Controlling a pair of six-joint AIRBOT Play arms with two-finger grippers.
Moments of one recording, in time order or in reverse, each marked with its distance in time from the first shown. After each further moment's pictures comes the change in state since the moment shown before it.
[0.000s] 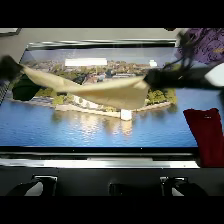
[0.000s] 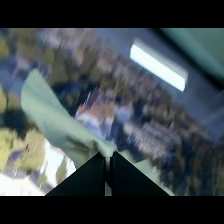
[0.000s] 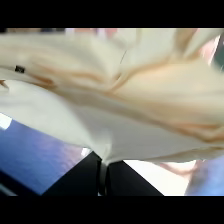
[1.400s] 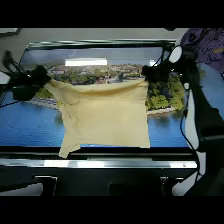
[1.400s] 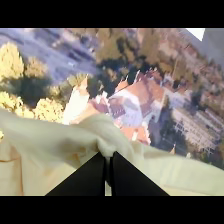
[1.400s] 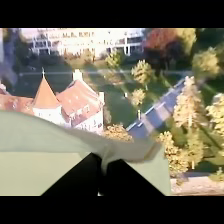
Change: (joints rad) left arm -0.099 -0.418 -0.026 -0.051 0.060 -0.062; right arm -0.013 -0.762 0.504 -0.285 0.164 0.282
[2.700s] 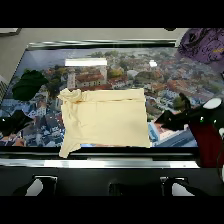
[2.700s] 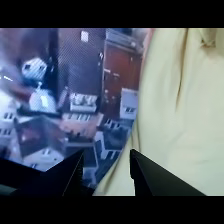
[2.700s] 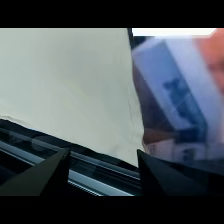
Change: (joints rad) left arm 0.426 0.549 -0.559 0.065 -0.380 0.249; right arm -0.406 0.612 -1.135 0.398 0.068 -0.504
